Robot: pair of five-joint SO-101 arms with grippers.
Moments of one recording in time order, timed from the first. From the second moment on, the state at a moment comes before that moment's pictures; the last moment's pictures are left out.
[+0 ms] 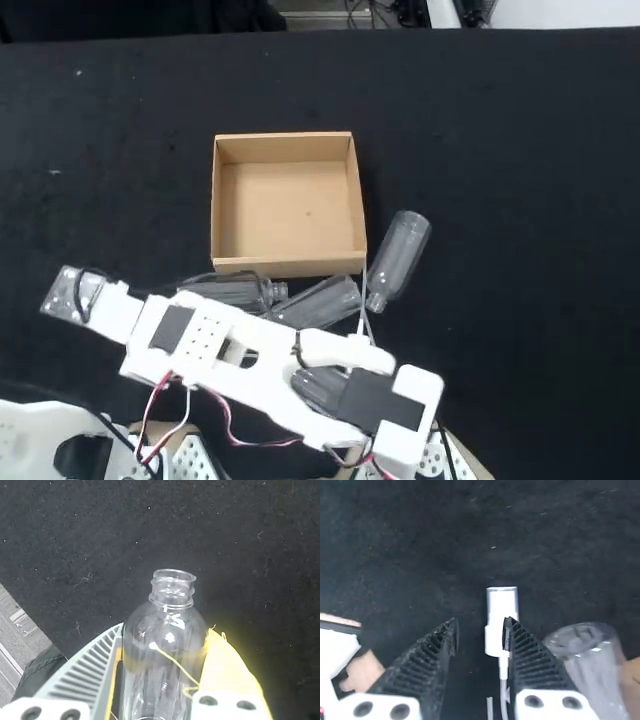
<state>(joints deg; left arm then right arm) -87.6 10.7 -18.8 83.7 -28.4 -67.9 12.8 16.0 47.6 3.6</state>
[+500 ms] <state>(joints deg) -87.6 10.7 -18.8 83.7 -28.5 -67.9 18.5 11.1 46.6 3.7</state>
